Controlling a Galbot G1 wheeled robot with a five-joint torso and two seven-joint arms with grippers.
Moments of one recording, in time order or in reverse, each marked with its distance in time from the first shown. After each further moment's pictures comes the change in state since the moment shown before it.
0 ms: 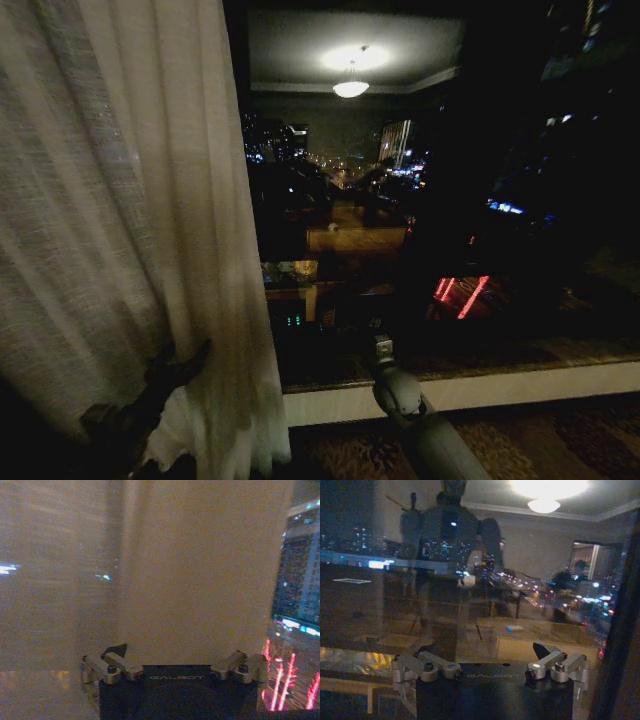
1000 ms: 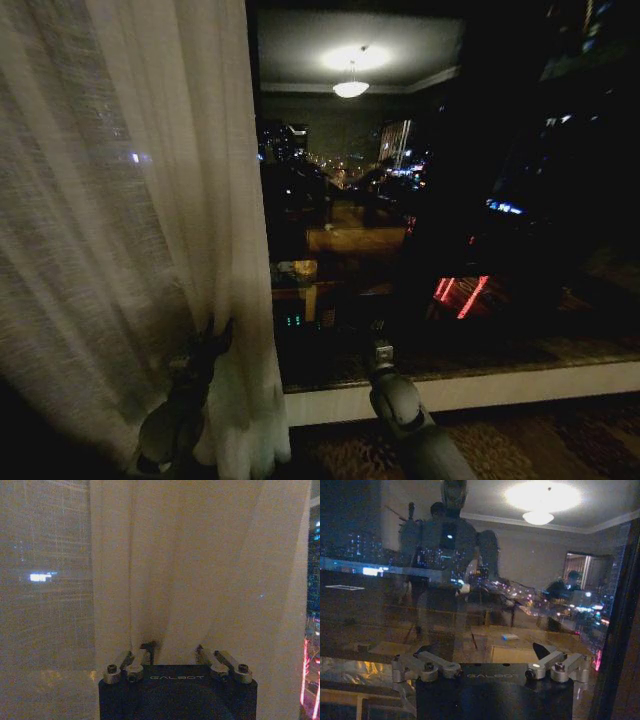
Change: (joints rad) left arm -0.250 0.041 0.248 0.171 0.092 0.003 -0.313; right arm -0.044 0.057 -0.002 0.055 -0.092 0.010 0.014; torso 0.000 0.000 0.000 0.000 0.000
